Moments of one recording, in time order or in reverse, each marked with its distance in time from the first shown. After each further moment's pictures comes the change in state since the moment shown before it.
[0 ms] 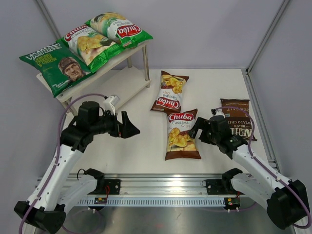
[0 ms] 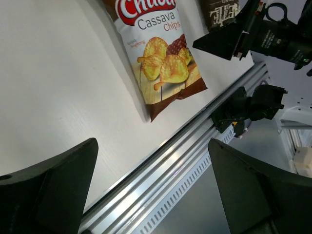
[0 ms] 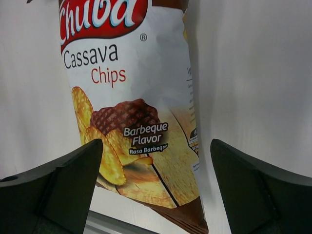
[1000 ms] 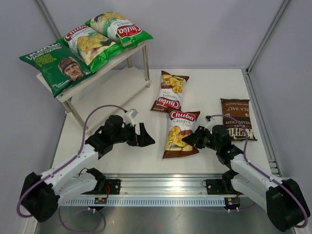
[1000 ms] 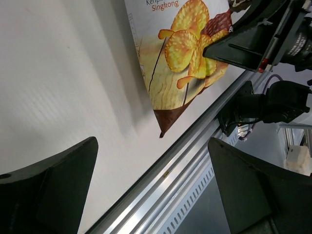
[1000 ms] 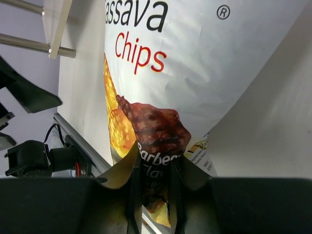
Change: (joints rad) left arm -0.216 0.016 -0.445 0.505 -0.115 -0.237; right arm -0.006 -0.020 -0.303 0.557 -0.381 0.116
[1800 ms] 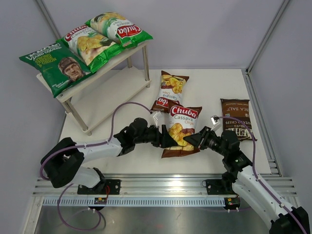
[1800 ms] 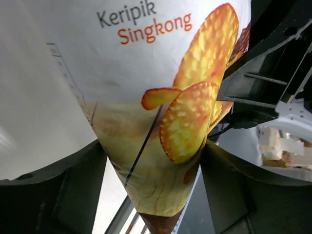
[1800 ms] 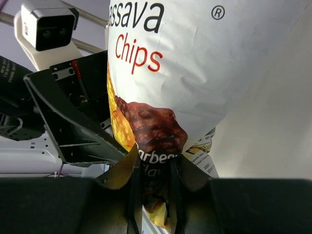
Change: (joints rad) left arm -0.323 0.511 0.047 0.624 -0.054 -0.184; right arm -0.003 -0.335 -0.015 -0.094 -0.064 0.086
